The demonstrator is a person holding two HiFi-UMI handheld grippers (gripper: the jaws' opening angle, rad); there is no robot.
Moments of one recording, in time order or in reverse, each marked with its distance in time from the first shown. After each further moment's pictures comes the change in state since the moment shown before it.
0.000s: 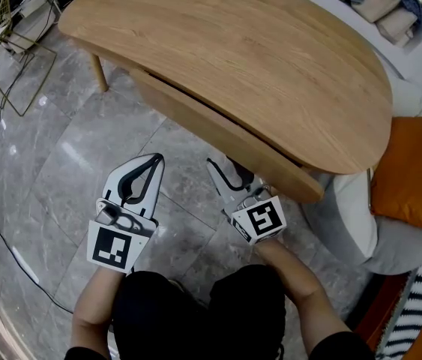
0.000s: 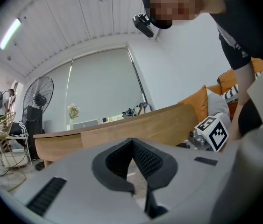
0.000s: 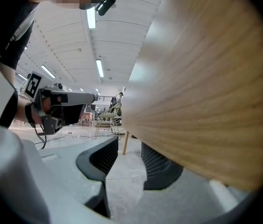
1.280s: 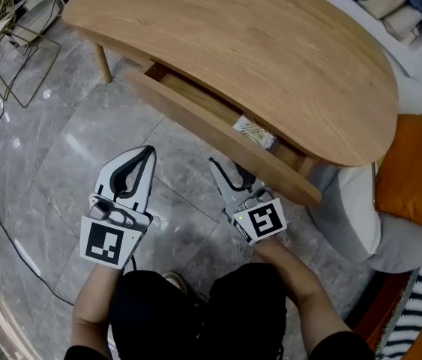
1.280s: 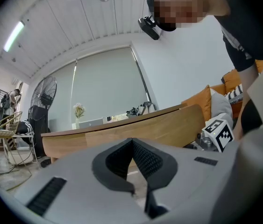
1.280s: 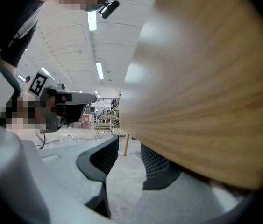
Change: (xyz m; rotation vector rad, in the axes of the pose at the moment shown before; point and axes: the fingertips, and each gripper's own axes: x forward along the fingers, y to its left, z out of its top) left arm -0.017 0.010 0.001 0.003 0.010 0.046; right arm -0.012 0.017 -0.006 0.002 -0.036 -0.006
